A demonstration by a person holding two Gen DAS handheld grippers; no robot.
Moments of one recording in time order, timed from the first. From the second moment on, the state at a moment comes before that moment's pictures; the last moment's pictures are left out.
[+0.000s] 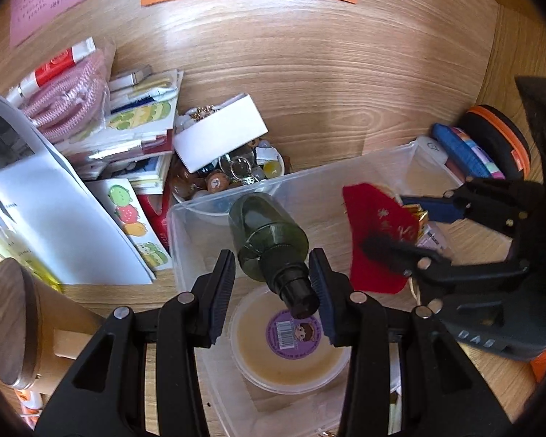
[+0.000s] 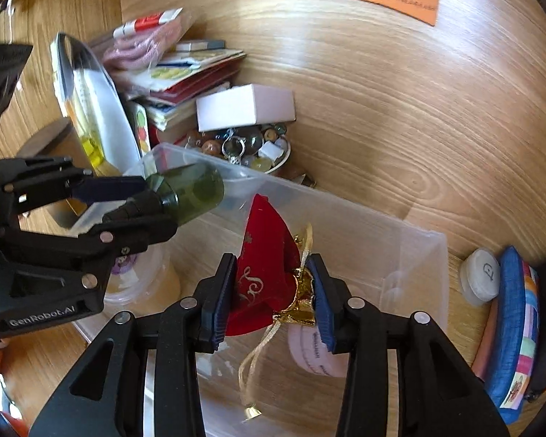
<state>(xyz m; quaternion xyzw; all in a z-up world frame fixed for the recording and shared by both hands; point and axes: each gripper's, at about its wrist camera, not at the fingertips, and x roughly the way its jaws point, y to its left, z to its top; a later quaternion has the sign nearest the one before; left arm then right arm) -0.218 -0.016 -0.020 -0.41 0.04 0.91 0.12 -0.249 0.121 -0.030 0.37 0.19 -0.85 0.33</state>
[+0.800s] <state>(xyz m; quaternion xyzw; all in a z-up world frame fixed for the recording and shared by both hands) -0.226 -0.015 -0.028 -0.44 0.00 0.89 0.15 -0.242 0.114 -0.044 0.35 0.25 -0.85 0.30</state>
